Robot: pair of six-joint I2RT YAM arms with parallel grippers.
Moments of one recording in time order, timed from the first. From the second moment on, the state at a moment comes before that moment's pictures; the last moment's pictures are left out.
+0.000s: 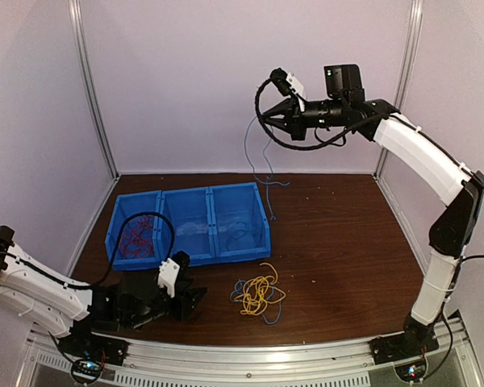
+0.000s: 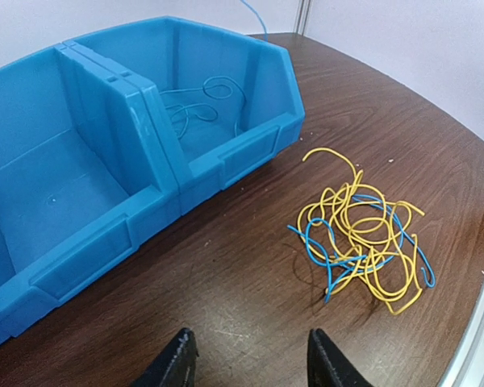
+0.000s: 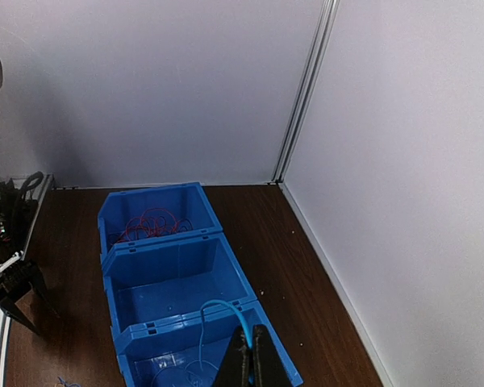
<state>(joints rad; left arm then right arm) -1.29 1.23 0.23 0.56 -0.49 -0.38 0.54 1.82 2.03 -0.48 -0.67 -0.41</state>
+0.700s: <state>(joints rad) -1.29 1.23 0.24 0.53 -0.54 -0.39 0.62 1.75 2.14 -0.48 -0.64 -0.42</state>
